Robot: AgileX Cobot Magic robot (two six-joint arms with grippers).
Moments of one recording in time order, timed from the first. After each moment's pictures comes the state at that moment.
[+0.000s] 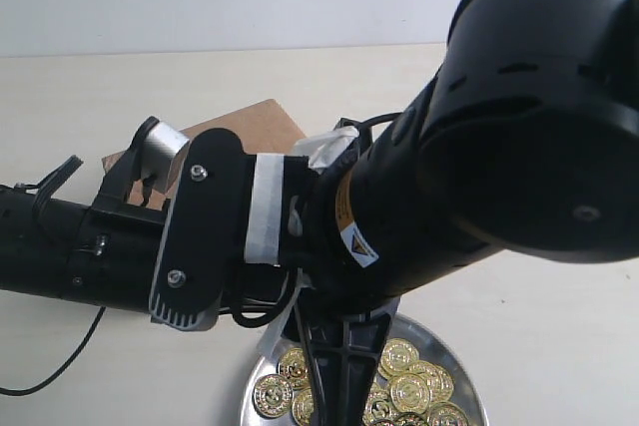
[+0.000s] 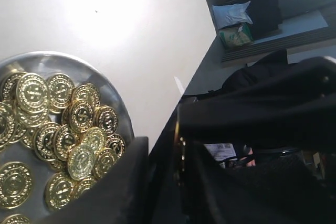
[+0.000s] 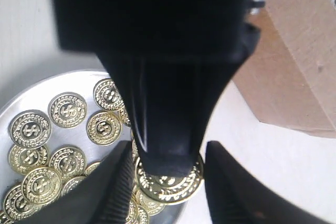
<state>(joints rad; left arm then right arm) -0.48 1.62 -0.53 -1.73 1.05 1.33 1.00 1.47 -1.00 -0.20 0.77 -0.27</state>
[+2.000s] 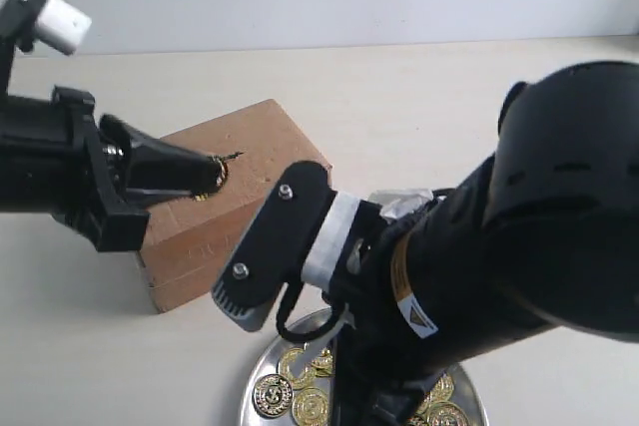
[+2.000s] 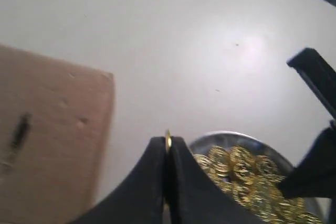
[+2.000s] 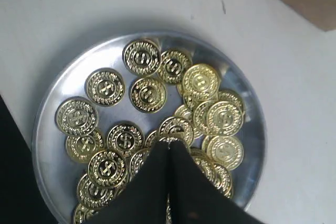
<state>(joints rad) -0.48 1.17 -0.64 -1.28 0.56 1.34 1.00 1.43 -0.84 -0.13 0.74 0.08</state>
